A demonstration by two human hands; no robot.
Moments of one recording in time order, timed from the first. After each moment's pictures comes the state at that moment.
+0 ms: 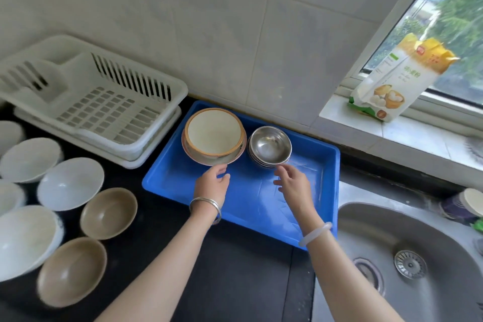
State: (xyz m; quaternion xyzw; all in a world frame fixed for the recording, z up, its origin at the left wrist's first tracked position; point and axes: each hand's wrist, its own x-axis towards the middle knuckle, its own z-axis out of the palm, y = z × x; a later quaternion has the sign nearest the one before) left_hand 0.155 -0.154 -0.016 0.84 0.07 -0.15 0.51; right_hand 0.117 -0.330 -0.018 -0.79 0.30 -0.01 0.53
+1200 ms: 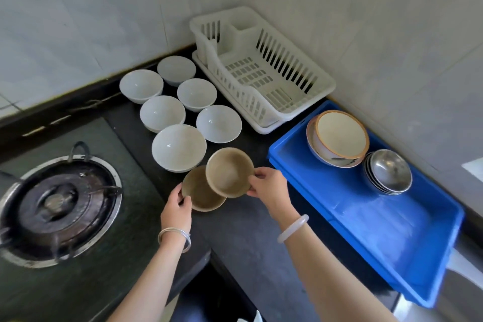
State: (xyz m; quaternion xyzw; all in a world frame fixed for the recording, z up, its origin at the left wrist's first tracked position) left_hand 0.005 0.116 -0.086 0.68 0.44 0.01 0.58; right_hand 0.107 -0.051 -0.034 -0.81 0.13 0.25 0.51
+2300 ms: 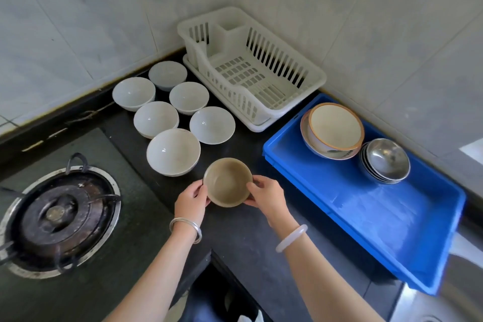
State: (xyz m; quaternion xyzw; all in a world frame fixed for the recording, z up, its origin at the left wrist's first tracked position) left_hand 0.032 0.090 -0.057 0.65 0.38 0.00 0.66; right_hand 0.088 -0.062 -0.042 -0.77 0.16 0.27 0.55
